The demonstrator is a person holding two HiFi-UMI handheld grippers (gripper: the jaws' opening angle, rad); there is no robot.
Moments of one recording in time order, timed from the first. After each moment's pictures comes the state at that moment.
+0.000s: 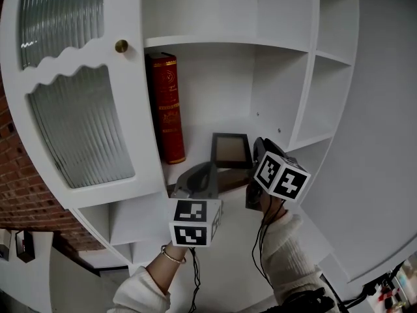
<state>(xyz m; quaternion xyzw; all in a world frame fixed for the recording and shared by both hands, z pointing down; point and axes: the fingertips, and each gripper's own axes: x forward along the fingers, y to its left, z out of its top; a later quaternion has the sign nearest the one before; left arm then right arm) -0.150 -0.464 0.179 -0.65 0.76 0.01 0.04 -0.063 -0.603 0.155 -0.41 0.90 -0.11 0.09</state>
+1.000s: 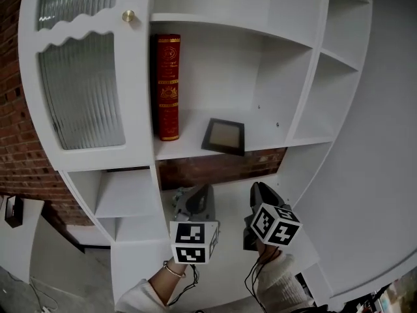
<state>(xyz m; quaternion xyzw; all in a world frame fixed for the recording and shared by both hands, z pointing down) -0.103 -0.440 0.273 -0.61 0.79 0.05 -0.01 -0.001 -0.555 0.287 -0.36 0.93 -0.12 0.00</state>
